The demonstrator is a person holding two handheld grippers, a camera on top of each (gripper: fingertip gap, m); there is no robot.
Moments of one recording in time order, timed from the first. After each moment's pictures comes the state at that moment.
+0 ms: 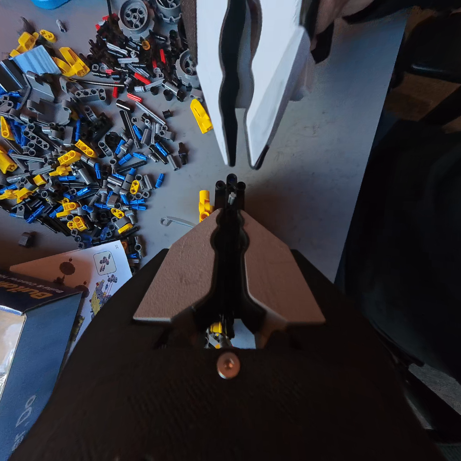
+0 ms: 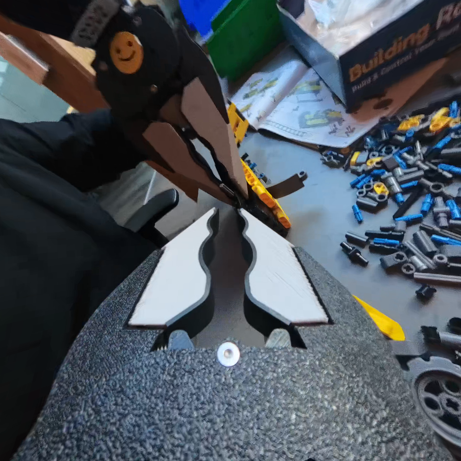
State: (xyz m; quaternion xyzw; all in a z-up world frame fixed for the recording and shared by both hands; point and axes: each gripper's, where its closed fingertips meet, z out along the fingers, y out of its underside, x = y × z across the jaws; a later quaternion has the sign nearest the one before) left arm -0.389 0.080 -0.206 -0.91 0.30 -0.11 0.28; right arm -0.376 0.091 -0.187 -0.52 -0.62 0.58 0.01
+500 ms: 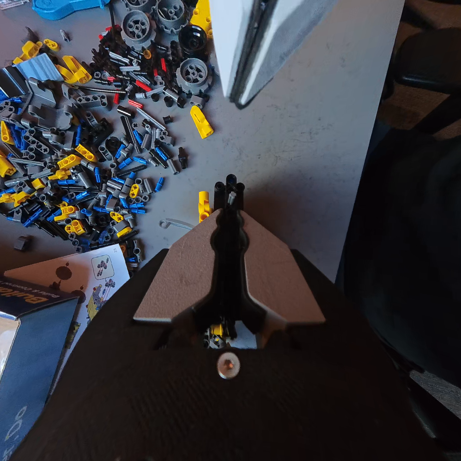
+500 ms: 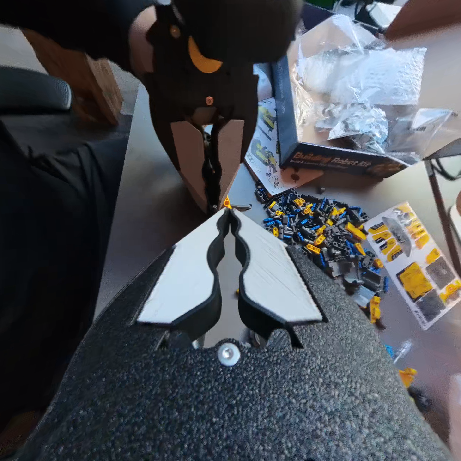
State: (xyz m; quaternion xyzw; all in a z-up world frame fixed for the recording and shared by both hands) left arm -0.388 0.081 -0.206 -0.90 0.30 -0.12 0.29; right arm -0.379 0.101 -0.129 -0.37 -0.83 0.34 0.26
